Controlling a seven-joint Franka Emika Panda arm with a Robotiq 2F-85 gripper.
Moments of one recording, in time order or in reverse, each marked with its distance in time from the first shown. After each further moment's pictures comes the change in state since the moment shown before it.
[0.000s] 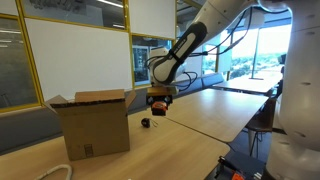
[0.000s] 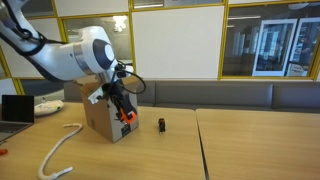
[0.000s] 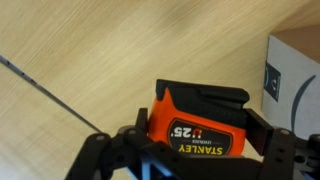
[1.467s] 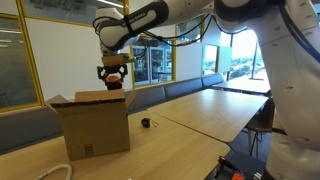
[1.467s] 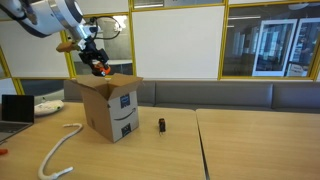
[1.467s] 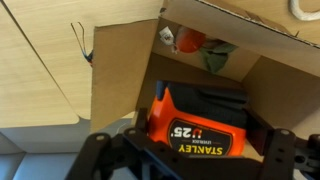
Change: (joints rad) arm 0.008 0.330 0.308 0.812 -0.092 -0.385 -0.293
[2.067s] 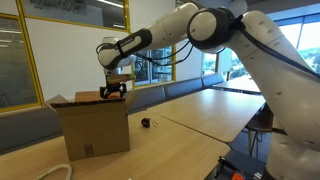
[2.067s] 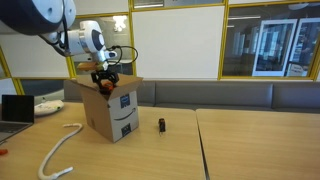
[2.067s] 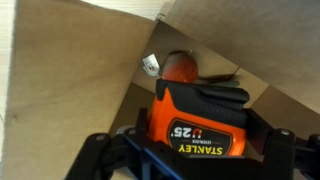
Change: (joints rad) arm 0.006 0.272 -0.076 0.196 0.209 -0.033 -0.321
